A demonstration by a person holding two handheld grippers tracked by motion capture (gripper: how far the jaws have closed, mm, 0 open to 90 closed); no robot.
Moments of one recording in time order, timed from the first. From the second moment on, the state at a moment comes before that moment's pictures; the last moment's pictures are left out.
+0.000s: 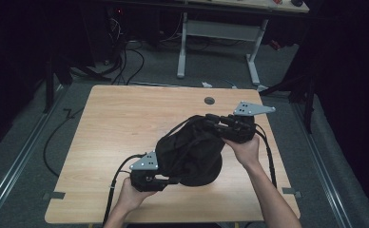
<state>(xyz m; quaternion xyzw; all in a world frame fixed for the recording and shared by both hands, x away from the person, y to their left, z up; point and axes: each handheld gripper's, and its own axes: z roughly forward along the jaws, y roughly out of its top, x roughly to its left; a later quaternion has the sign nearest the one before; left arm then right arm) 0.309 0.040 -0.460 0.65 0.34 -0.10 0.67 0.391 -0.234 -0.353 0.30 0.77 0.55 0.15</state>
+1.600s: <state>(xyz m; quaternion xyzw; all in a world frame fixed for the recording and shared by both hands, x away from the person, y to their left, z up) 0.311 0.078 -0.436 0.60 0.40 -0.04 0.69 0.366 -0.265 -0.404 0.37 0.79 0.45 0.17</state>
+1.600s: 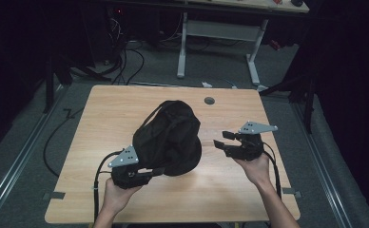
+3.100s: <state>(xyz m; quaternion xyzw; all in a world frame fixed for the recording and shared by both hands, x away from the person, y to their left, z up) 0.344 0.094 -0.411 0.55 0.48 0.03 0.68 0.350 -0.284 -0.527 0.47 0.79 0.33 0.19</state>
